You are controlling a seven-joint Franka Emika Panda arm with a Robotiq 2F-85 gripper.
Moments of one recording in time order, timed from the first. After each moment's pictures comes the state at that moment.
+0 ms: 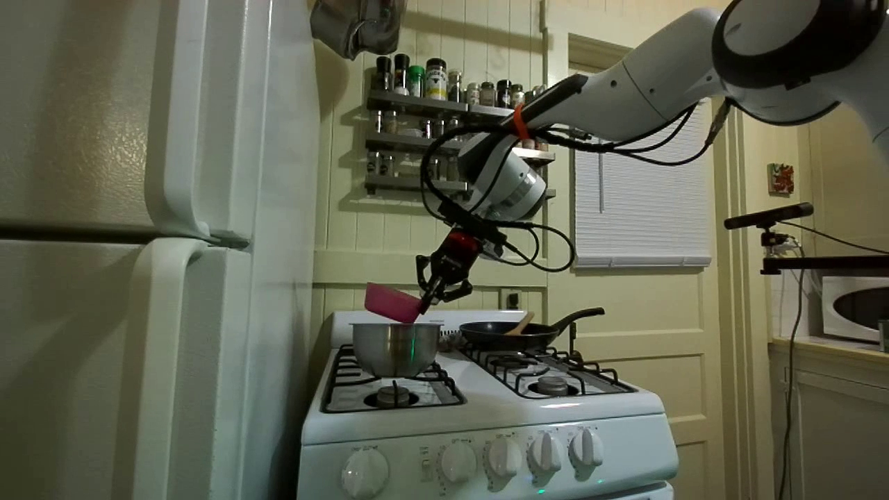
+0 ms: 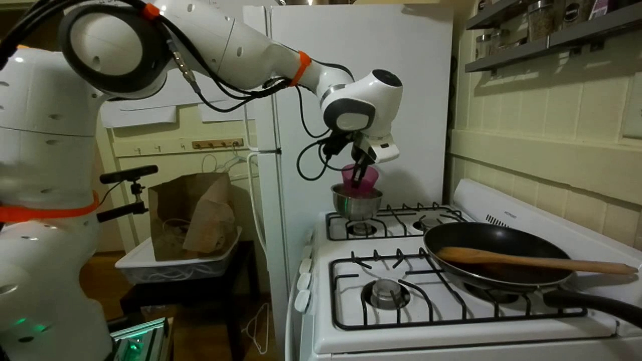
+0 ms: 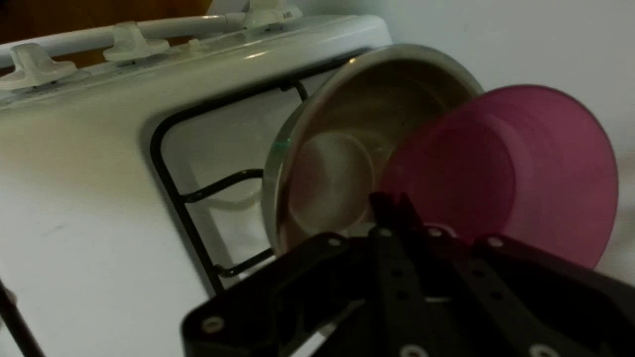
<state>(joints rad) 0.01 0.25 0.06 -1.73 0.65 2.02 0.49</state>
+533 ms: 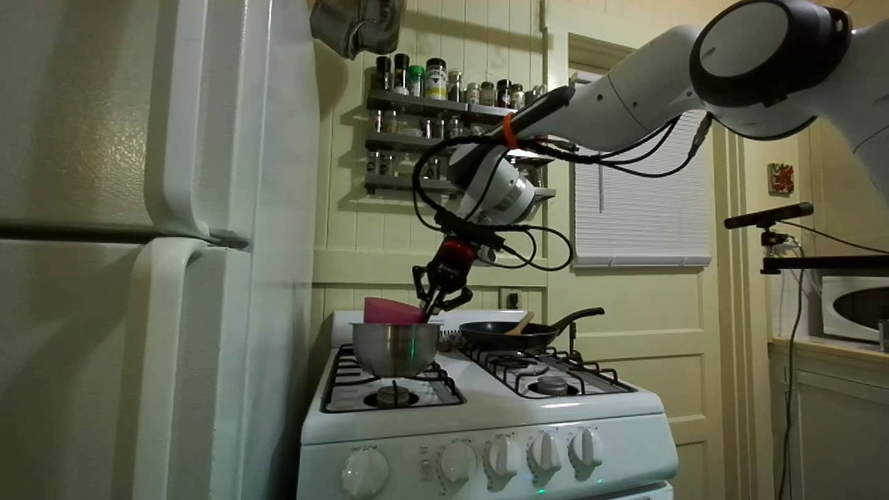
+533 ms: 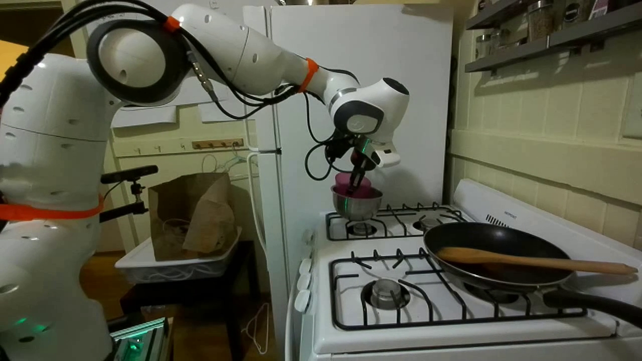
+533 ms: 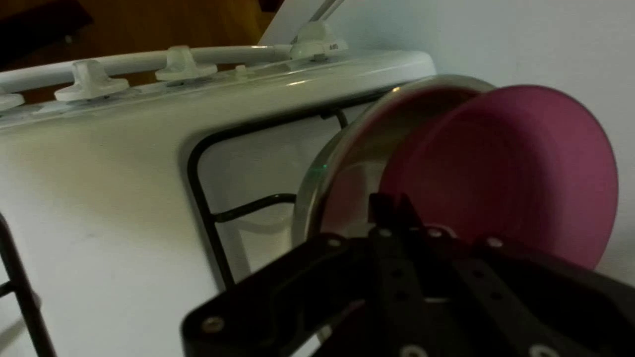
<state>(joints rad) 0.02 0.32 0.06 -1.64 0.58 1.88 0.49</state>
